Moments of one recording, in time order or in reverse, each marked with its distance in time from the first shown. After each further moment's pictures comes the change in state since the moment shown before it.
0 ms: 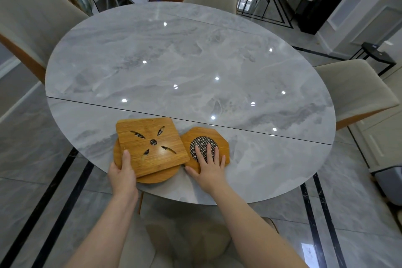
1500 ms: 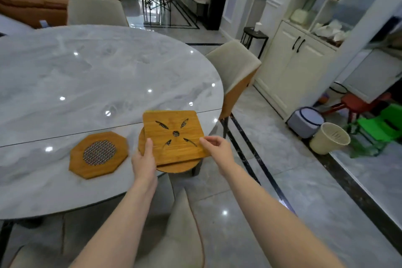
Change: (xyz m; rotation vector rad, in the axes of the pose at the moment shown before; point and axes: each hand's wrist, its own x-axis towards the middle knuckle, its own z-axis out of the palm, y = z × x) left_hand -0.243 -0.080 0.168 0.136 -0.575 0.021; right_hand -0.186 0.231 -0.109 1.301 0.591 0.361
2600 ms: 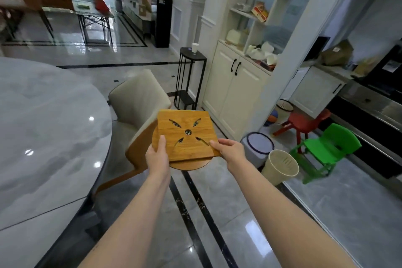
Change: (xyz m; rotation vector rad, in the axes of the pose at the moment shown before) left_hand 0.044 -0.081 0.592 -0.027 -0.300 -0.081; right_hand 0.360 -0.086 -0.444 0.167 0.333 0.163
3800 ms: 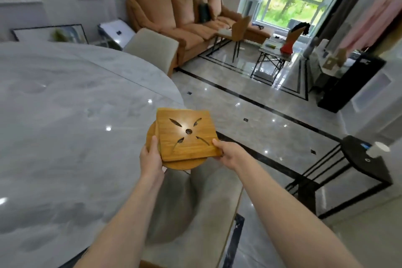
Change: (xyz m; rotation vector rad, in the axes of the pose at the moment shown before) left_hand 0.447 0.140 0.000 -0.399 0.877 0.361; right_hand 0.388 -0.197 0.458 -0.394 -1.082 0.273
